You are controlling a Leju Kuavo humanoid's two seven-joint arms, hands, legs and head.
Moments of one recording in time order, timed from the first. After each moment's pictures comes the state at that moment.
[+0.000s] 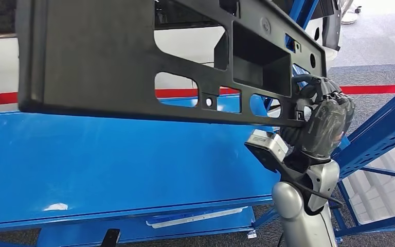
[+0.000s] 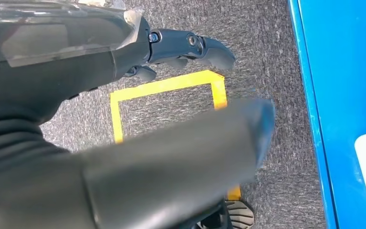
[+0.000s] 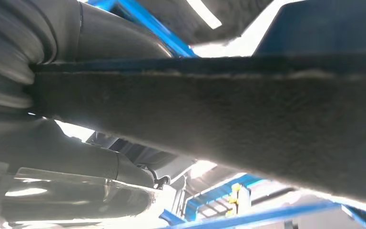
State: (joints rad) left arm -0.13 -0.16 0.23 -0.19 -0.10 0.28 -0.11; right arm -0.33 0.03 0.58 -1.75 1.19 -0.63 -0.06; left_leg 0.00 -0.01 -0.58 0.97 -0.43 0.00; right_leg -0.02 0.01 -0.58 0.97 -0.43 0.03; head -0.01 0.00
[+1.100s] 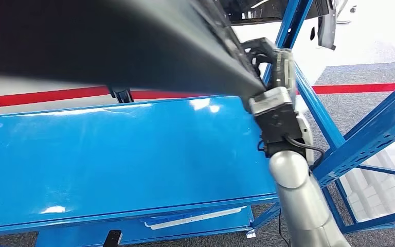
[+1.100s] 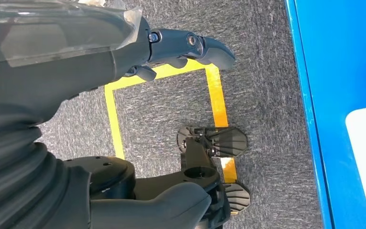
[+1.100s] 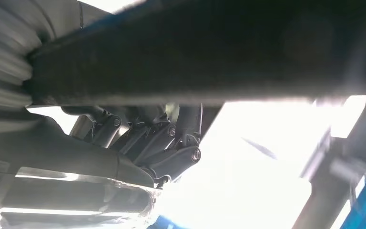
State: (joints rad) left arm -0.13 -0.18 0.25 -0.19 -0.11 0.23 -0.13; right arm -0.59 0.02 0.72 -1.62 0.51 -0.26 -0.14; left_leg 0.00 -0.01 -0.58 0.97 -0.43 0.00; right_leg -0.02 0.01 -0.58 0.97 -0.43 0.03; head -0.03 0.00
